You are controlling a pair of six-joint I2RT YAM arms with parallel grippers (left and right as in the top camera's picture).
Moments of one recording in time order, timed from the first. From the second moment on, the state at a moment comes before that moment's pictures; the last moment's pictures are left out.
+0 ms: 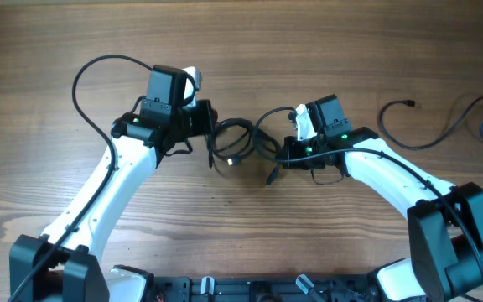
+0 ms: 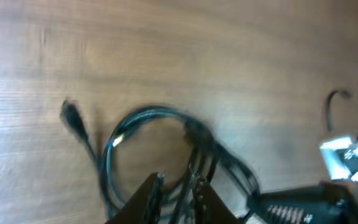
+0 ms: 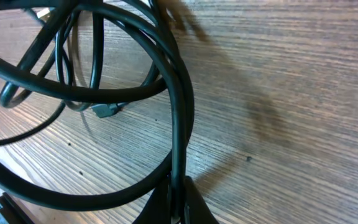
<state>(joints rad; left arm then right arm) -0.29 1.49 1.06 -0.49 0.26 -0.46 0.37 1.65 0.87 -0.38 -0.47 0.40</state>
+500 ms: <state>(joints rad) -0.33 1.86 1.03 -0.55 0.40 -0.60 0.37 1.65 0.86 -0.36 -0.41 0.40</state>
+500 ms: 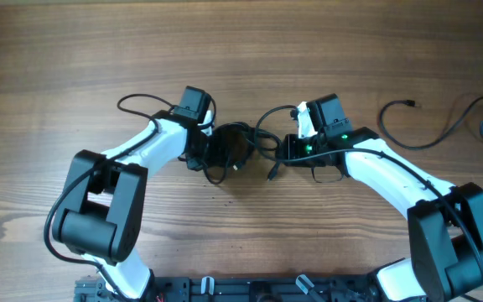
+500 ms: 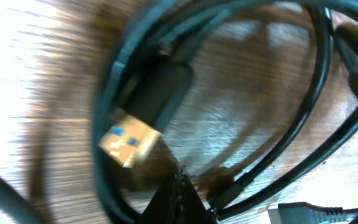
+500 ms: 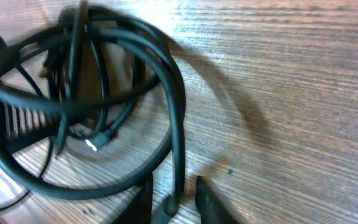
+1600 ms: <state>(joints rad) -0.05 1.59 1.04 -0.53 0.42 -0.51 0.72 1.74 1.21 -0.52 -0.05 0.09</state>
